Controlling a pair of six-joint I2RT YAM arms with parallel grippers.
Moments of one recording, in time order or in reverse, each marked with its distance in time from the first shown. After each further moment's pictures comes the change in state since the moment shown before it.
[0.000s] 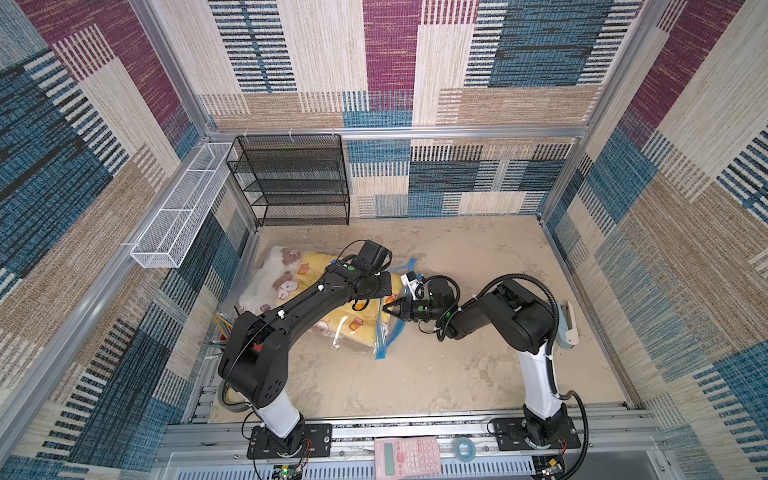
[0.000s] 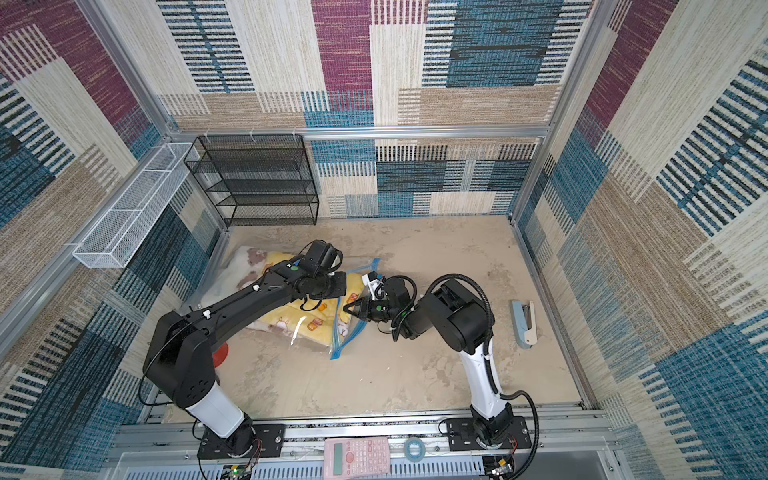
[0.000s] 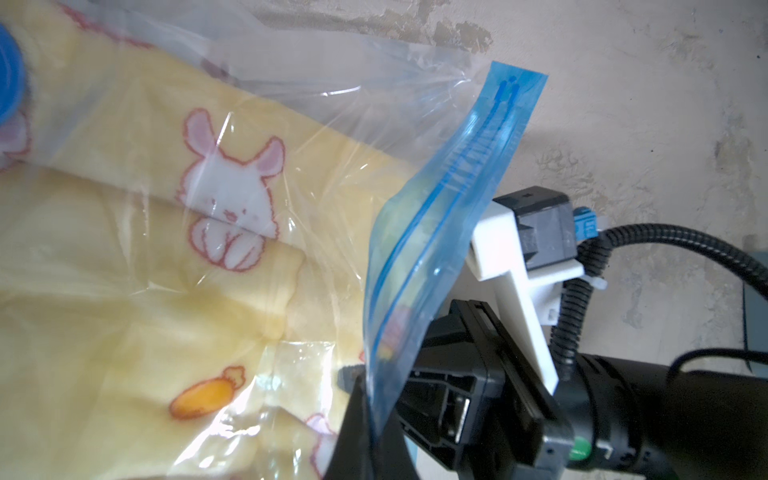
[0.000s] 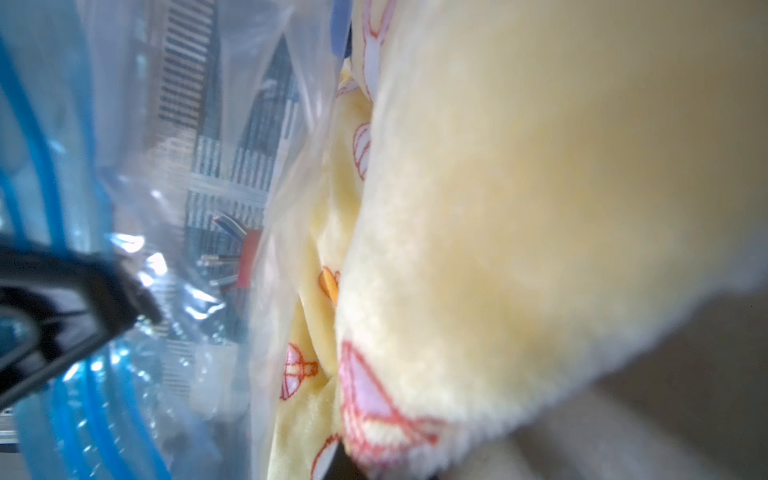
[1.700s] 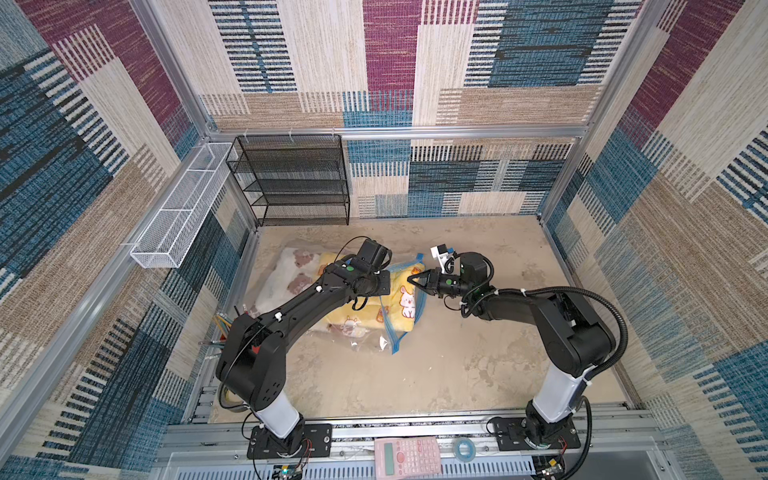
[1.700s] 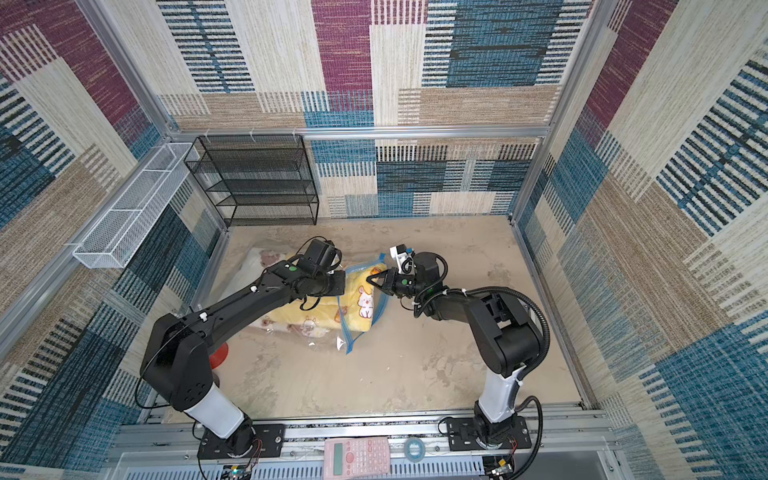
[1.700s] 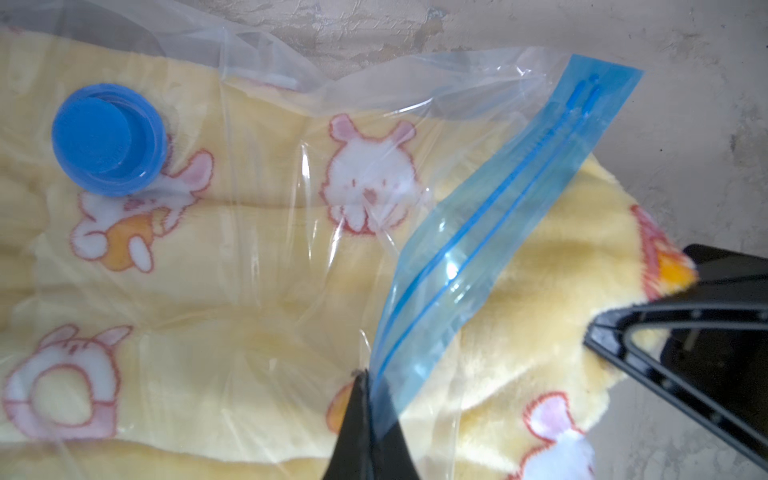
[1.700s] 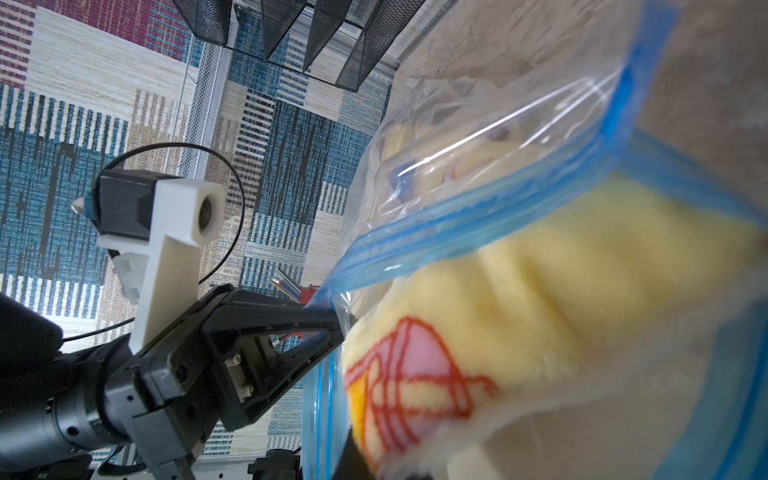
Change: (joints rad) left arm -0.002 -0.021 0.000 0.011 -0.057 0.074; right arm -0.208 -0.306 0.023 -0.339 -0.061 0.002
